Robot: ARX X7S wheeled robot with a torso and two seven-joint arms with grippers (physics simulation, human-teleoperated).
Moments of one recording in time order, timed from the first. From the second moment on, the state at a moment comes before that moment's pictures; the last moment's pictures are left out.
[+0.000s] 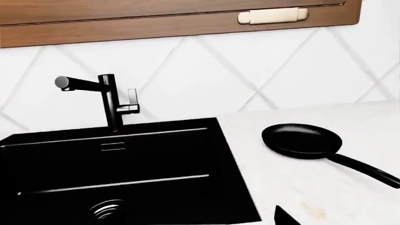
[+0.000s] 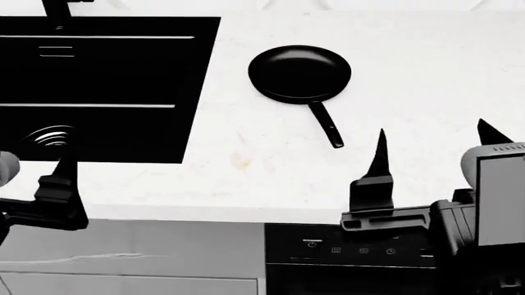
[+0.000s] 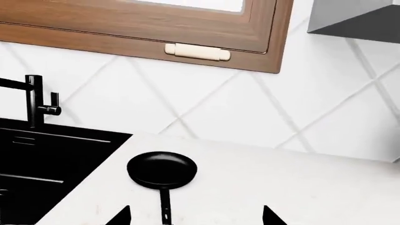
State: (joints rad) left arm -0.51 -0.22 -0.07 0.68 -0.25 -1.13 0.00; right arm 0.57 0.33 0.22 -0.89 0.42 1.33 0.02
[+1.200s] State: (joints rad) left arm -0.65 -0.46 -0.10 0.72 -0.33 -1.39 0.09; right arm 0.67 0.70 0.29 -0.67 1.41 1.47 0.58
